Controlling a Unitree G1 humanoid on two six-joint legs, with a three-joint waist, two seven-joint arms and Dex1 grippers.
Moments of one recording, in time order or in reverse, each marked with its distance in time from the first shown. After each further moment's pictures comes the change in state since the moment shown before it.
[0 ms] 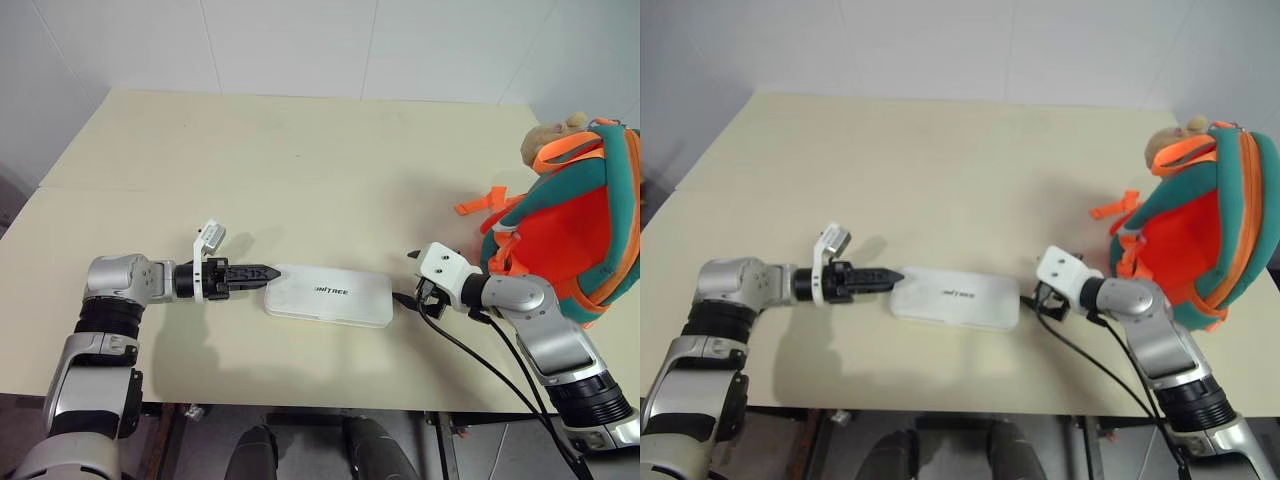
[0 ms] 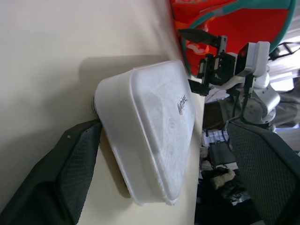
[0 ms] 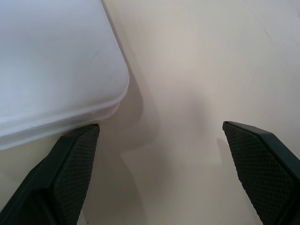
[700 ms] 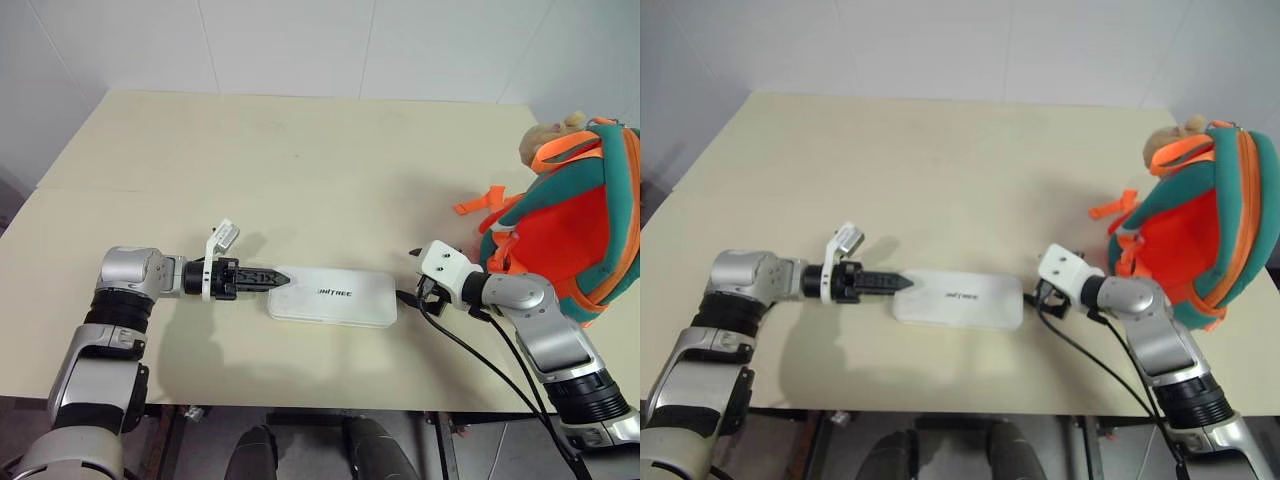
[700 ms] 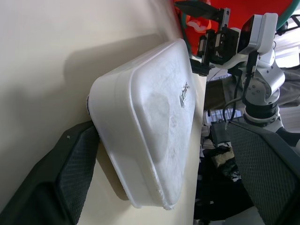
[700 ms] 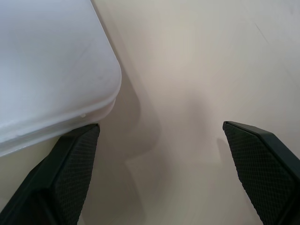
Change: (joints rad) left arm -0.023 -0.011 -0.074 -0.059 0.036 0.041 -0.038; right arm -0.007 0.013 -0.009 0.024 -0.010 -0.018 -0.001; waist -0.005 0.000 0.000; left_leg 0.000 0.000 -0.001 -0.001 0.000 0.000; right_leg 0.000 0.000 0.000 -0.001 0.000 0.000
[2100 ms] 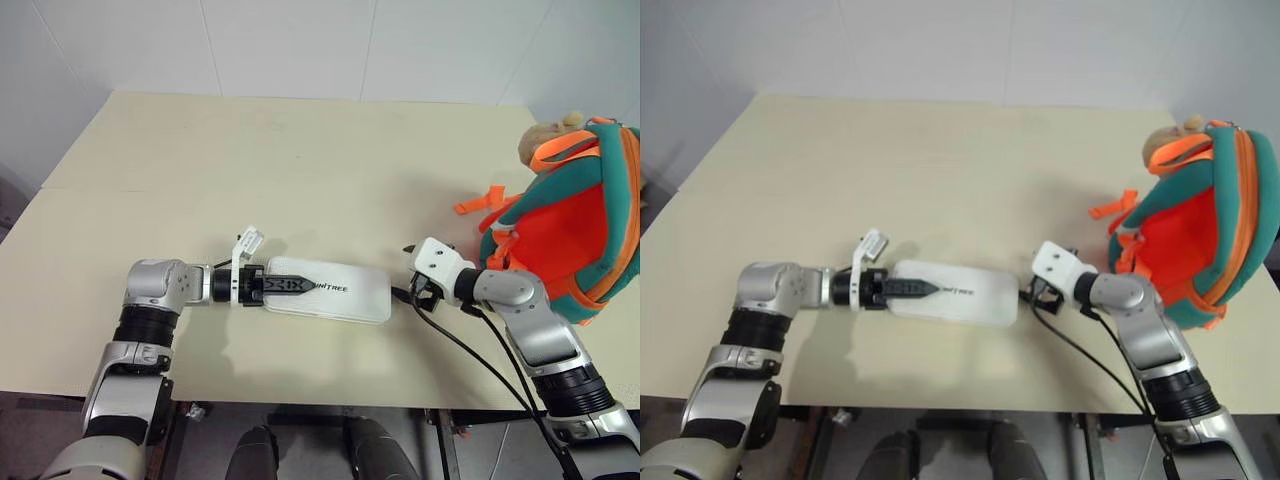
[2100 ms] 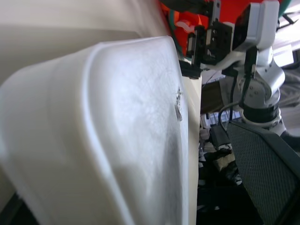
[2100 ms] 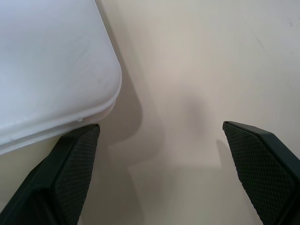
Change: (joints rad) left arm 0.089 -0.145 0.086 -0.160 -0.024 -0.013 0.146; right arm -0.033 0.046 0.001 0.044 -0.039 -0.023 0.012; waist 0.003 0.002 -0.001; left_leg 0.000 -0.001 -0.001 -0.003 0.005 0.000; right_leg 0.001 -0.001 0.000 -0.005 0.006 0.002
